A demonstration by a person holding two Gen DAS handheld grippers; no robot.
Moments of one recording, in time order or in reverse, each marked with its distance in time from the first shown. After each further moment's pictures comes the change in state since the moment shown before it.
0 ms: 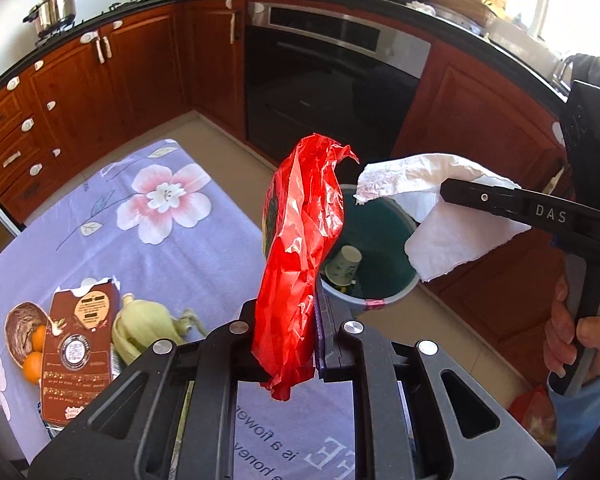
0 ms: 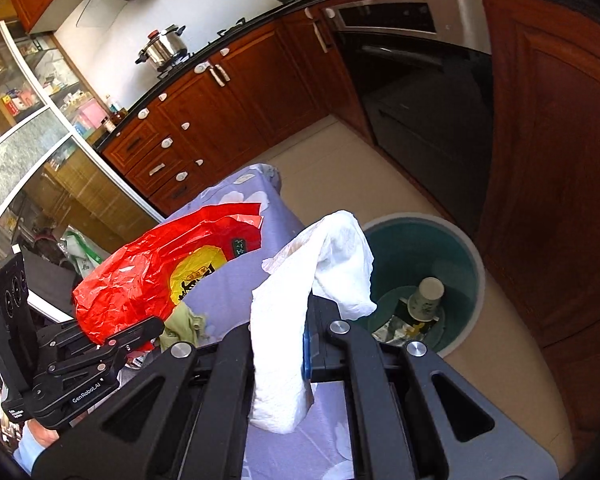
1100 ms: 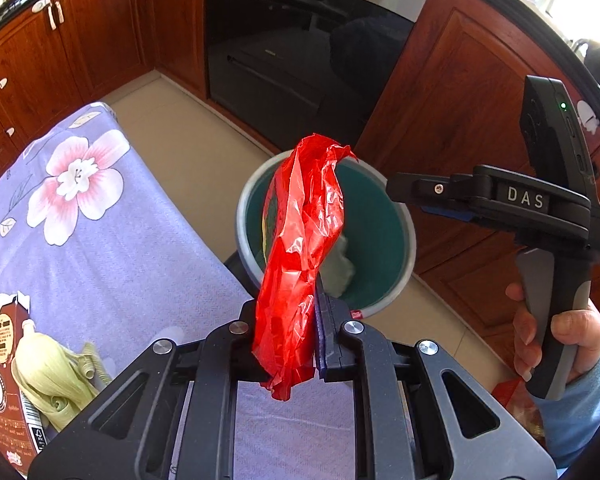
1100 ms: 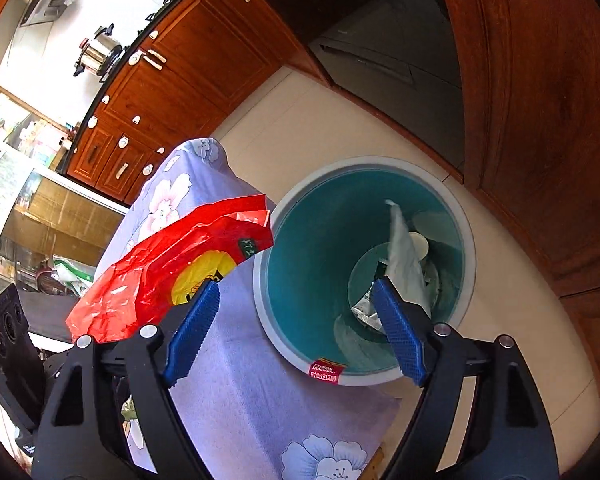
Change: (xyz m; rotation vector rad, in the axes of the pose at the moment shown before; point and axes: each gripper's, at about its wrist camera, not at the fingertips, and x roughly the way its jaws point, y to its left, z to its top) left arm 0.109 -0.029 0.020 -0.005 0.158 -0.100; right arm 0.092 -0.094 0.008 0.218 0.175 -0.001
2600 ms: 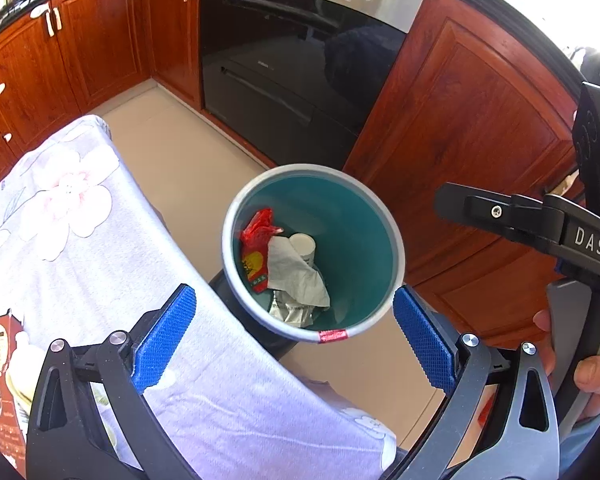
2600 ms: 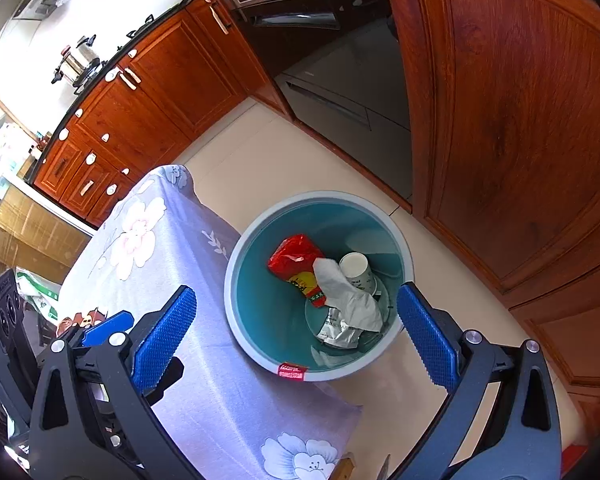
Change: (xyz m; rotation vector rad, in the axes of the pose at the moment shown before) left arm -0.010 -0.002 0.006 -0.005 -0.041 -0.007; right arm -0.051 0.016 -0.010 -0.033 -0.125 -0.184
